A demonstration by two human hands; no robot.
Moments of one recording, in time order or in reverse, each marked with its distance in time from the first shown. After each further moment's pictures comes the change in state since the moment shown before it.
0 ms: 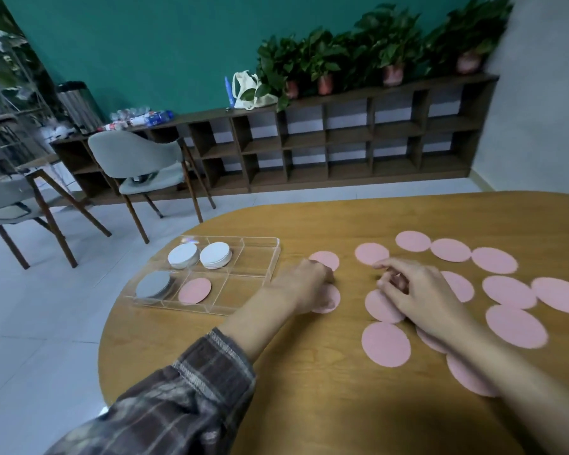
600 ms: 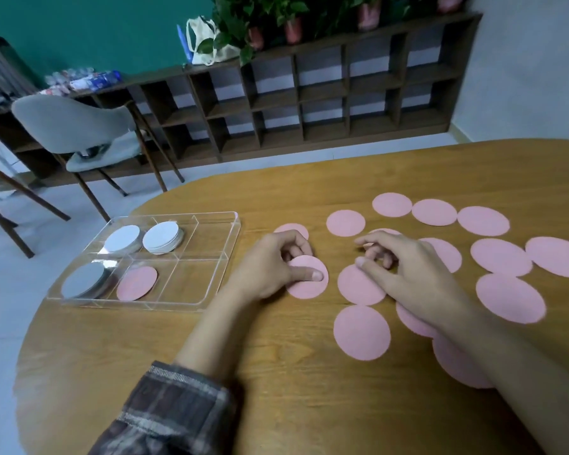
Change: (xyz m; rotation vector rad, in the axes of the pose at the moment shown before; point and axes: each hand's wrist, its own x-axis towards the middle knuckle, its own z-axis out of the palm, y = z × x) left_hand 0.035 -0.018 0.043 -0.706 0.170 0.105; right_hand -0.001 0.032 0.005 0.095 -0.022 0.055
